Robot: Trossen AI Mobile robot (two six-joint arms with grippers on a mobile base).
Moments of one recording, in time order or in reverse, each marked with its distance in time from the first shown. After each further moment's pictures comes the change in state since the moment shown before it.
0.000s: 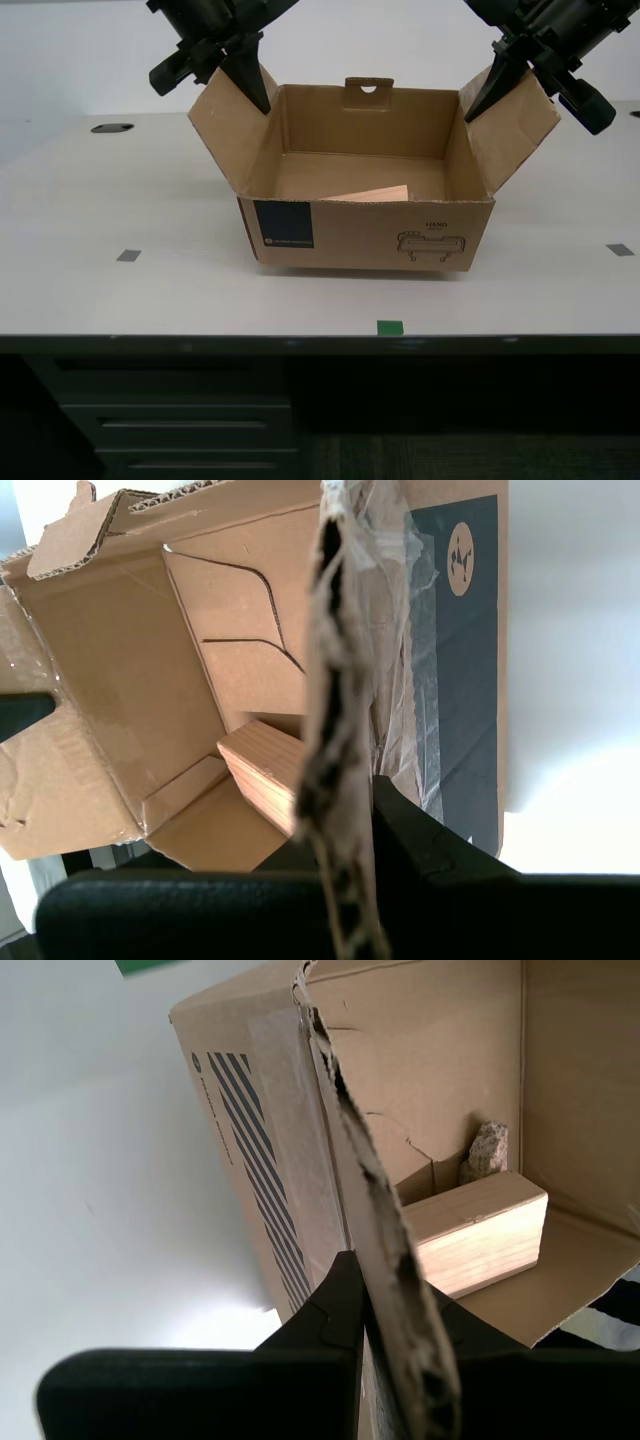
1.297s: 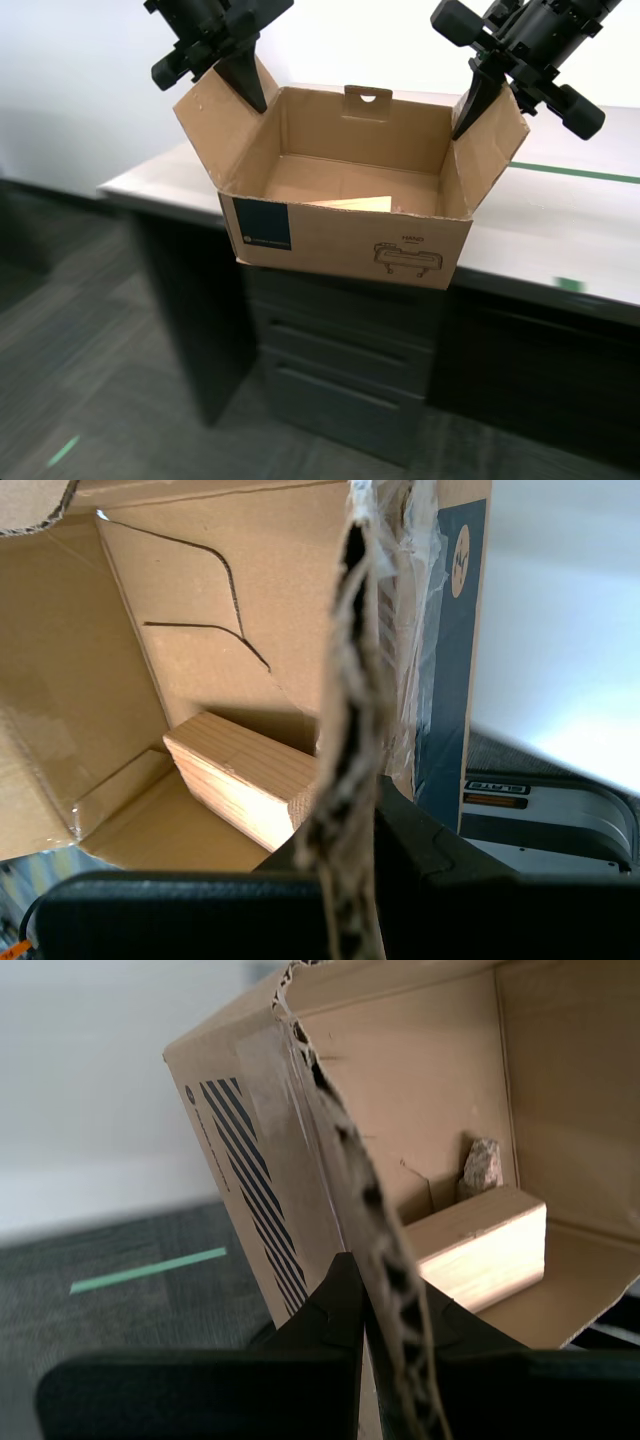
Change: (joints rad) arm 0 0.134 0.000 0.000 -0.008 0.145 0.126; arm 1 0.006 0.000 0.000 0.016 -0.010 0.145
